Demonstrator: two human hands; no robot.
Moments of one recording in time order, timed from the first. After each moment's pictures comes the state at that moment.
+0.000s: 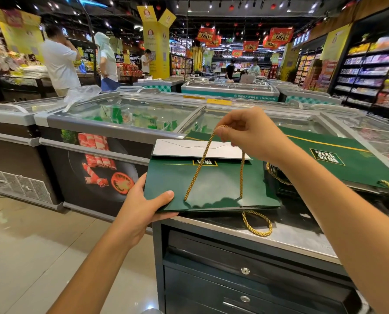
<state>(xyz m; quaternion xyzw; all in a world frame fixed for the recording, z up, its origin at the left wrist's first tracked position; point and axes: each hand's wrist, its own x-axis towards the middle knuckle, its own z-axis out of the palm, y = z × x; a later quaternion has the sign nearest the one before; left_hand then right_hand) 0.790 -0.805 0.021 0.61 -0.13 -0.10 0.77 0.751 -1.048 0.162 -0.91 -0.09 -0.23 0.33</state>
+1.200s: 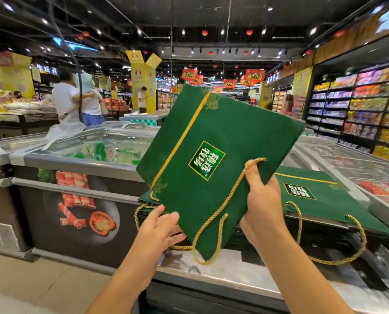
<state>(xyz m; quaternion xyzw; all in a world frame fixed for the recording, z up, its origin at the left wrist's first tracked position) 0.778 -0.873 0.048 0.56 -0.12 -0.12 0.81 0.712 -1.040 0.131 -0.45 0.05 -0.37 0.81</state>
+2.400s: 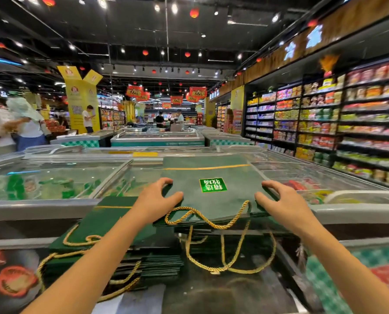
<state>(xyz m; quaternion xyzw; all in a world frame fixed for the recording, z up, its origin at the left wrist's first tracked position) 0.824 -1.041 0.150 0.84 -0.39 0.03 0.39 0.604 -1.261 0.145 -0.86 0.27 -0.35 0.27</state>
